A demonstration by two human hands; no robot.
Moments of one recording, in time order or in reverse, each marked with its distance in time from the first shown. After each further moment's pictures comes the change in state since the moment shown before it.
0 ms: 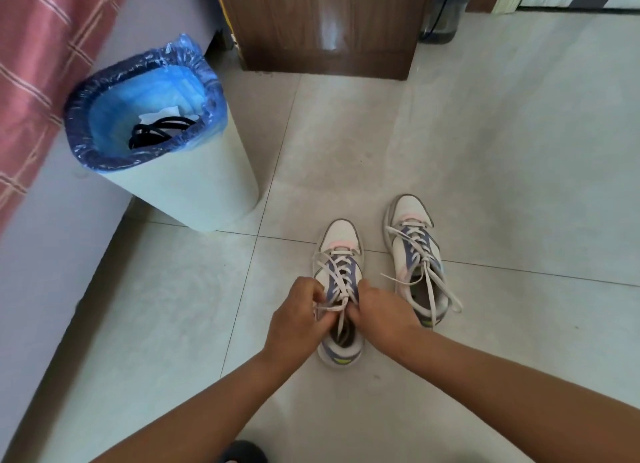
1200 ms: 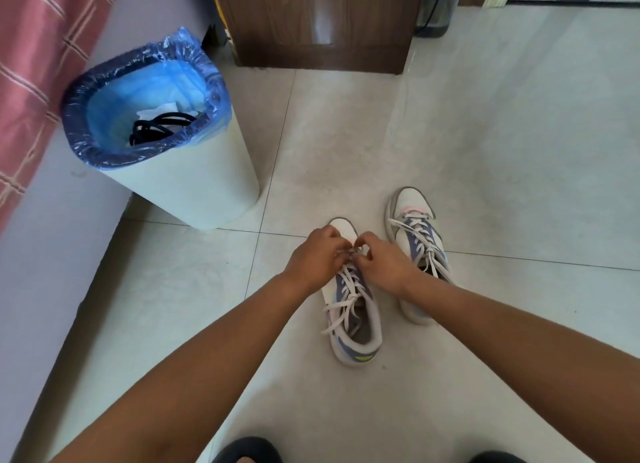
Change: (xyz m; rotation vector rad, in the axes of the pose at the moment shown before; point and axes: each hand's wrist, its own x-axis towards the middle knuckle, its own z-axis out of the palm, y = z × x) left_hand 0.085 0.026 -0.018 0.270 -0.256 0.190; right_hand 0.039 0.000 -0.033 0.290 0.080 -0.021
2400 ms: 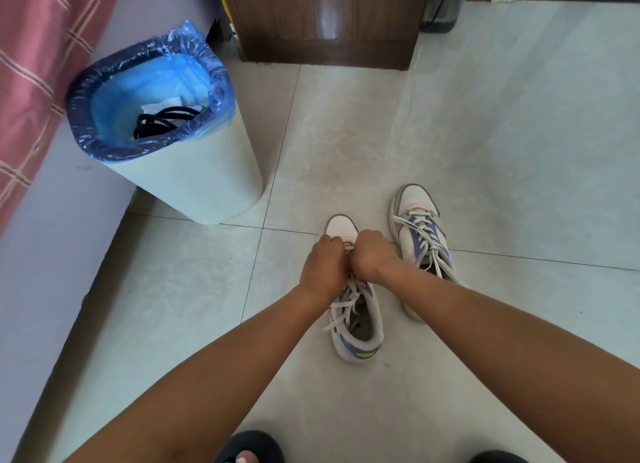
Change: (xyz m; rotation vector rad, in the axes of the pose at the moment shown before) left_hand -0.006 0.015 0.022 0.048 0.033 -0.248; right_hand 0.020 -0.026 0.012 -0.216 -0.095 0.174
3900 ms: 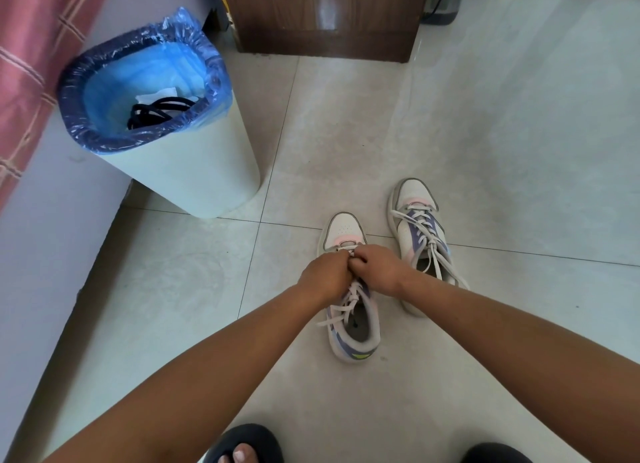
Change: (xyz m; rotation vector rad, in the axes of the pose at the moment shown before) left_hand -0.013 0.002 0.003 0.026 -0.288 0.012; right_hand -0.014 0.028 0.011 0.120 -0.069 -0.248
